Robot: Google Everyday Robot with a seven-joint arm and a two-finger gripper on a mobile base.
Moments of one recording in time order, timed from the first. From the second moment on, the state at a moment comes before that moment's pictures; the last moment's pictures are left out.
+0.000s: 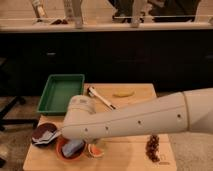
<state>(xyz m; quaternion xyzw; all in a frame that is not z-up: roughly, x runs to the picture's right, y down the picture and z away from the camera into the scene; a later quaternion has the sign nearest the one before) -0.056 0.217 0.638 -0.27 -0.03 -0.34 0.90</state>
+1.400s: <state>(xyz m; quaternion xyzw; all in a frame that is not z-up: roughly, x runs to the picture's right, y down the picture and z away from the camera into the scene) -0.109 0.242 0.654 -0.28 -0.03 -0.35 0.89</state>
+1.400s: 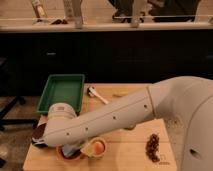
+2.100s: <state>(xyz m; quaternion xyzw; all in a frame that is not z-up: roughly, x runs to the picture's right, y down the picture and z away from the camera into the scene) -0.153 0.263 0.680 -0.31 -0.05 -0.34 0.89</state>
